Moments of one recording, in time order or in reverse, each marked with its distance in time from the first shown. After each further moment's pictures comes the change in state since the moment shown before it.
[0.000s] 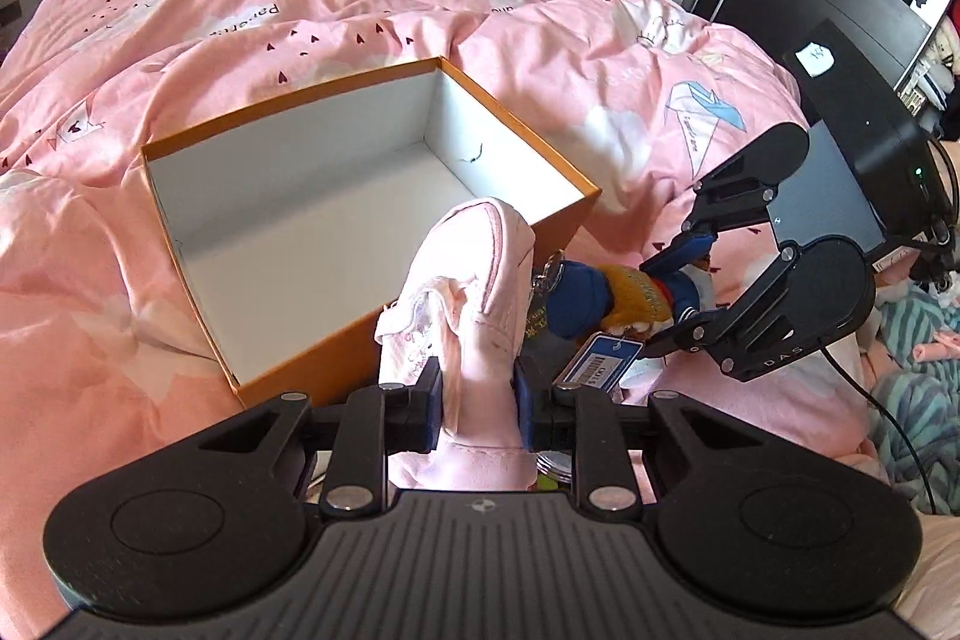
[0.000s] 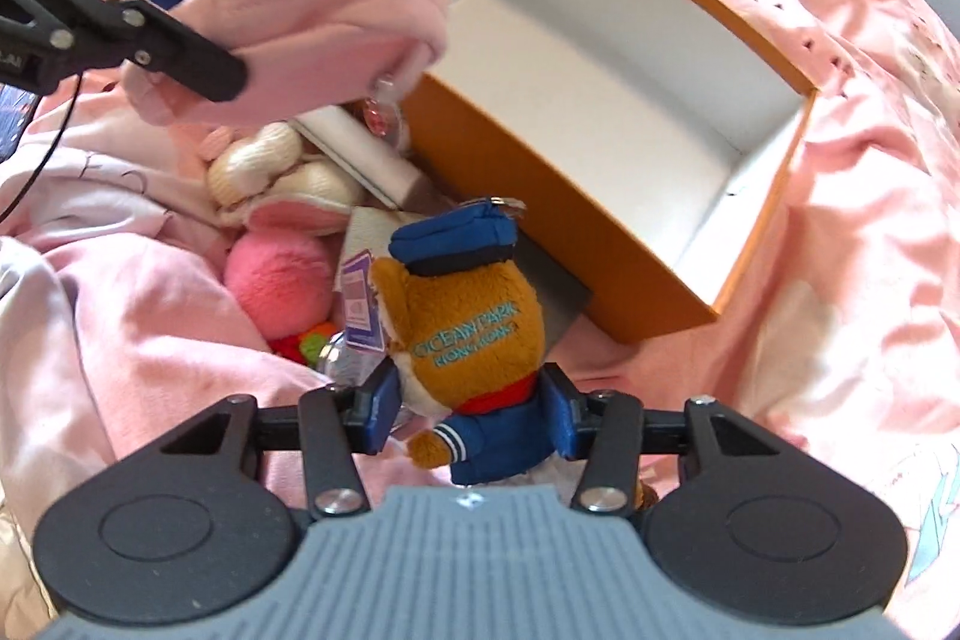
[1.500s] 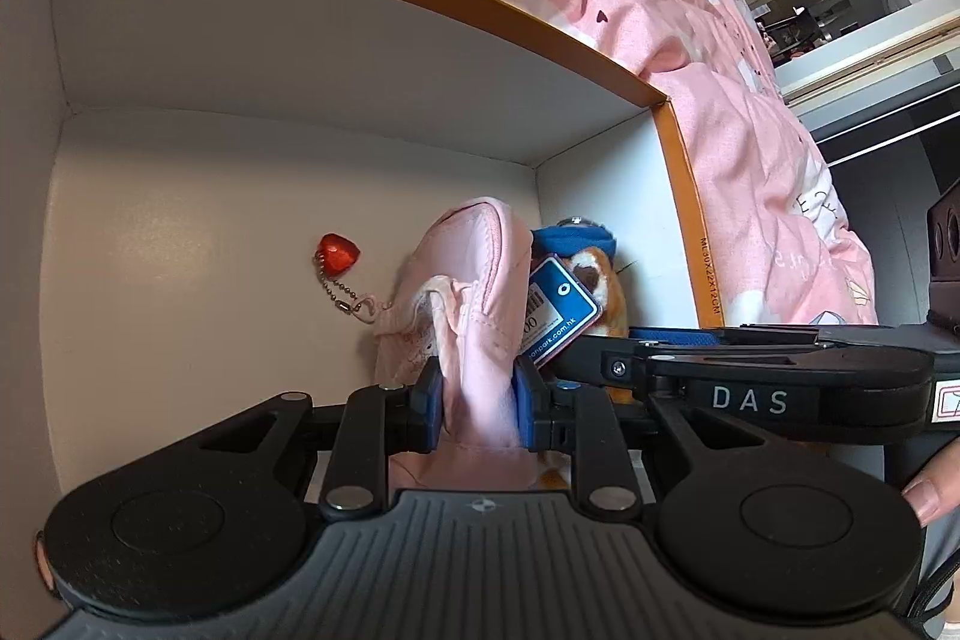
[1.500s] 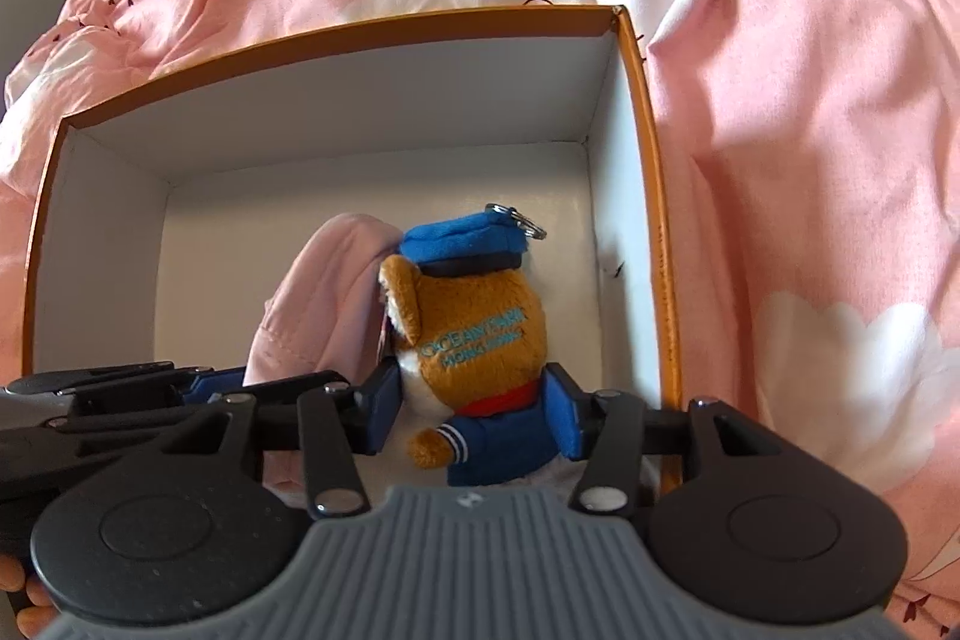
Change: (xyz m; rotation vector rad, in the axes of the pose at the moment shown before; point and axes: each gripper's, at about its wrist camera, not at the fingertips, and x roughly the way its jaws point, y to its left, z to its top) left arm 0.181 0.111 0.062 -0.611 0.097 -0.177; right arm 0.121 -0.133 0.102 0.722 0.063 -0.041
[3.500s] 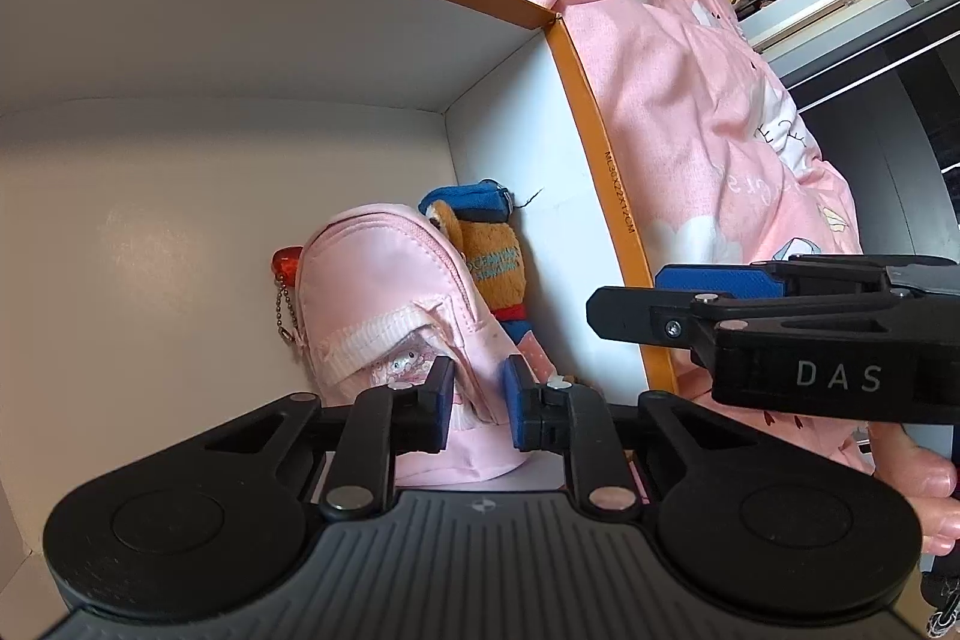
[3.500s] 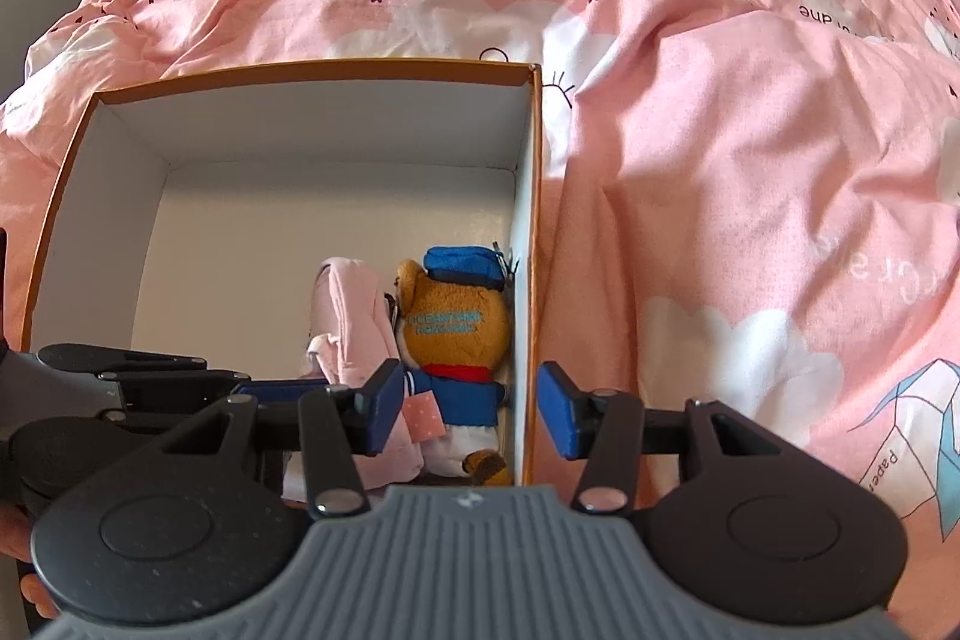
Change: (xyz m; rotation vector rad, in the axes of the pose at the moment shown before) left arm 0.017 -0.052 -0.024 0.106 0.028 0.015; right arm -0.051 -0.028 -0.024 -0.076 -0.084 -0.034
